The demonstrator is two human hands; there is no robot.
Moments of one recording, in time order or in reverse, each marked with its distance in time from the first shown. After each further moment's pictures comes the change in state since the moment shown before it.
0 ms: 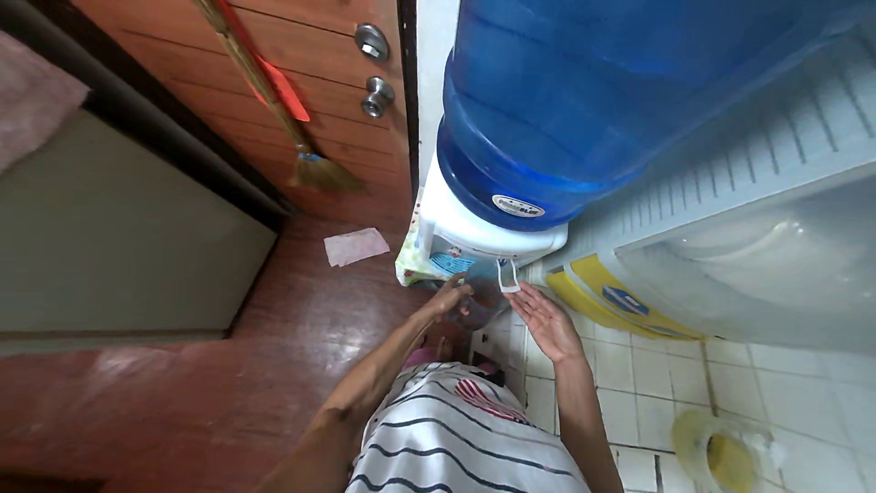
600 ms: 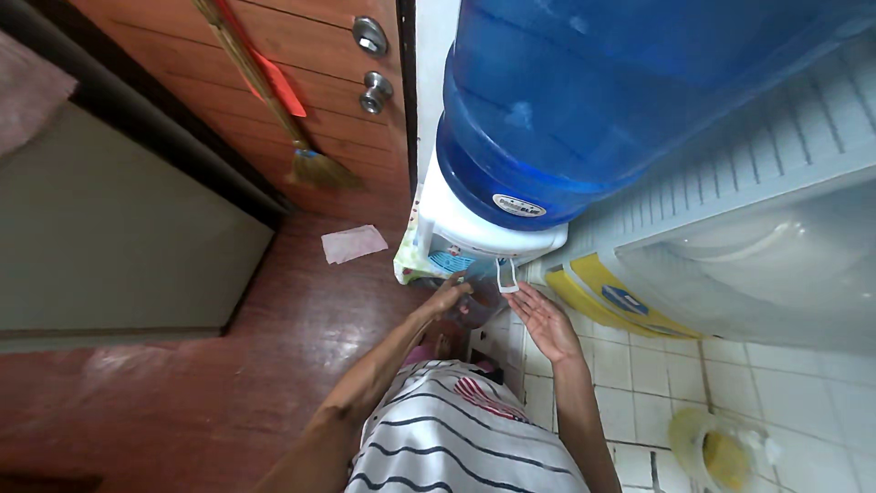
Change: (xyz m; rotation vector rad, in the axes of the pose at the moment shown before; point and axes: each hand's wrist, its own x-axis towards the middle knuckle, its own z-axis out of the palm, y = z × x) left_hand 0.005 -0.004 0.000 -0.016 -0.005 0.000; right_hand 0.001 0.004 -0.003 0.000 0.013 0.004
